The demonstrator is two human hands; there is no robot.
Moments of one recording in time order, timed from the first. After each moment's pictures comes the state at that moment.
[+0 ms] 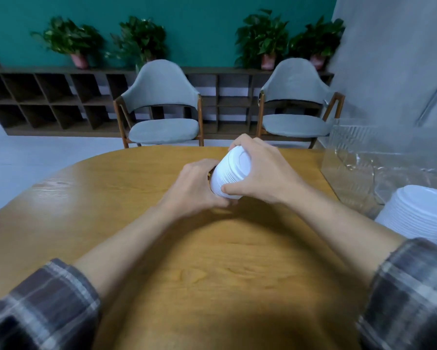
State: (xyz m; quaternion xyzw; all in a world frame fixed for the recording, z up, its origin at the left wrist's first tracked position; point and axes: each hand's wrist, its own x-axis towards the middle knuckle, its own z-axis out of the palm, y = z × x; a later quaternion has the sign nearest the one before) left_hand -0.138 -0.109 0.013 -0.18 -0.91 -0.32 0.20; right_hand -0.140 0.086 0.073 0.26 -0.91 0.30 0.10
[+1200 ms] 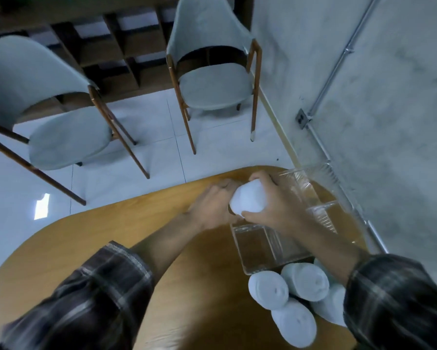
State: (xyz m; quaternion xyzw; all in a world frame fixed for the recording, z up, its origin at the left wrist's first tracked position) left_hand -0.359 0.156 0.182 -0.31 -0.92 -0.20 -0.16; right_hand -0.298 0.347 0.221 0.00 -0.95 0.30 -0.07
